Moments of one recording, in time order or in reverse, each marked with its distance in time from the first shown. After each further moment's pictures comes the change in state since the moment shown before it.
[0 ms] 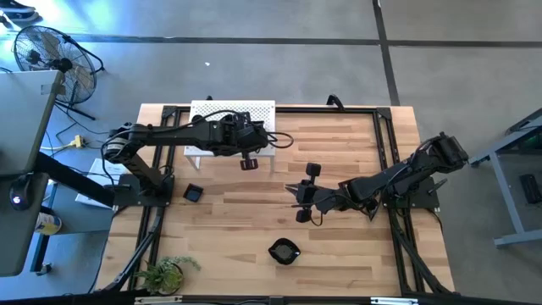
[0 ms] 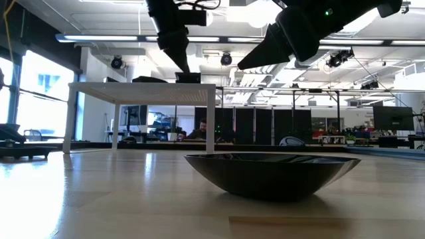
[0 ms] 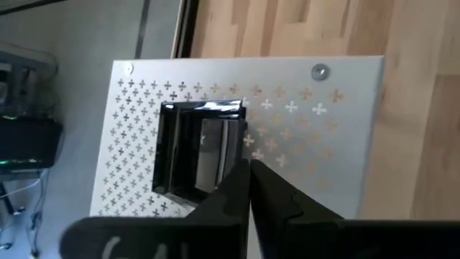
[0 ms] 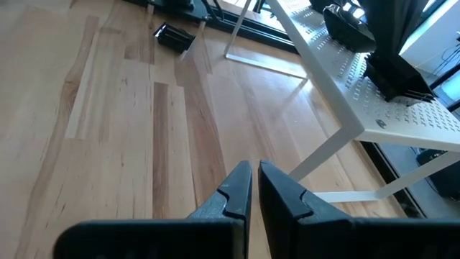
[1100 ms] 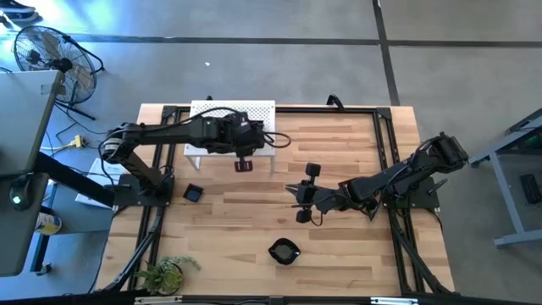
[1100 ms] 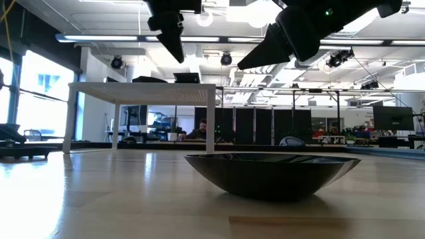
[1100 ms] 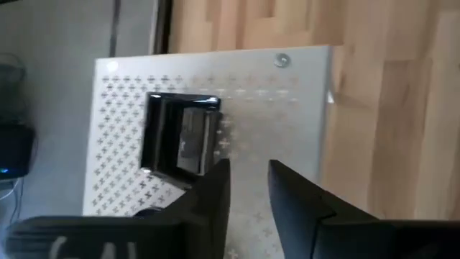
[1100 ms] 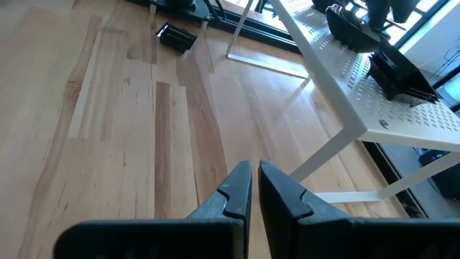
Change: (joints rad) left arm -0.016 -0.019 0.092 -0.160 0.080 -0.009; right arm 0.000 0.000 0.000 0.000 -0.007 0.000
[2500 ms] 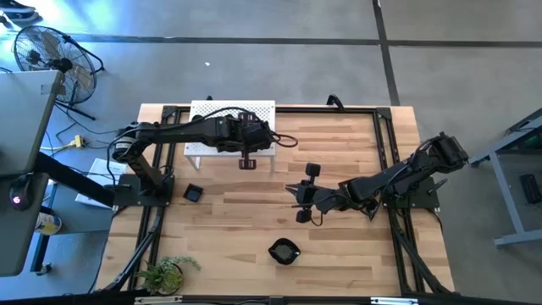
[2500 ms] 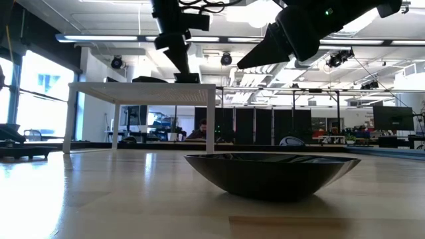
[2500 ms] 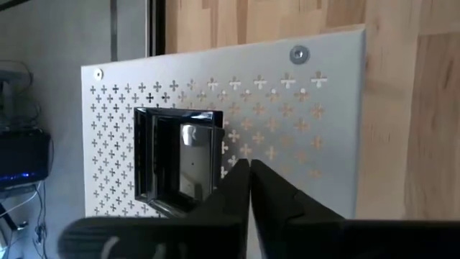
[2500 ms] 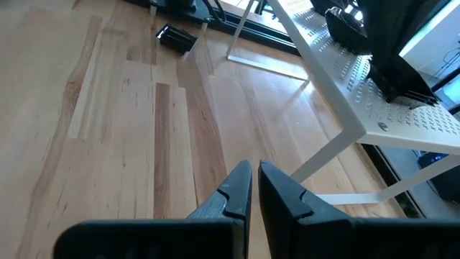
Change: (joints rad) left arm 0.042 0.089 0.003 0.041 -0.008 0.108; right arm 0.000 0.000 0.000 0.006 0.000 -0.009
